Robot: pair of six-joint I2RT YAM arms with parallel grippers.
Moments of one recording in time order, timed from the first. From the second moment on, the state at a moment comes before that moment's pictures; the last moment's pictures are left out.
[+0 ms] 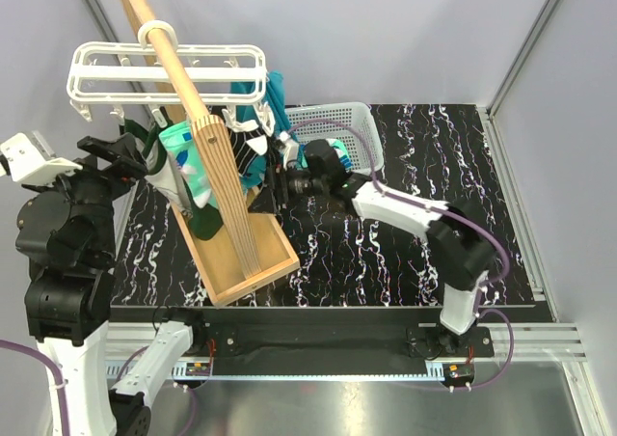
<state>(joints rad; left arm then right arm) -0.11 0.73 1.51 -0.68 -0.38 -0.40 0.80 1.82 1.36 0.11 -0.60 0.58</state>
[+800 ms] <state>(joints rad) -0.11 0.71 1.42 -0.68 -0.35 -0.44 0.92 2.41 1.77 0.33 -0.47 0.54</state>
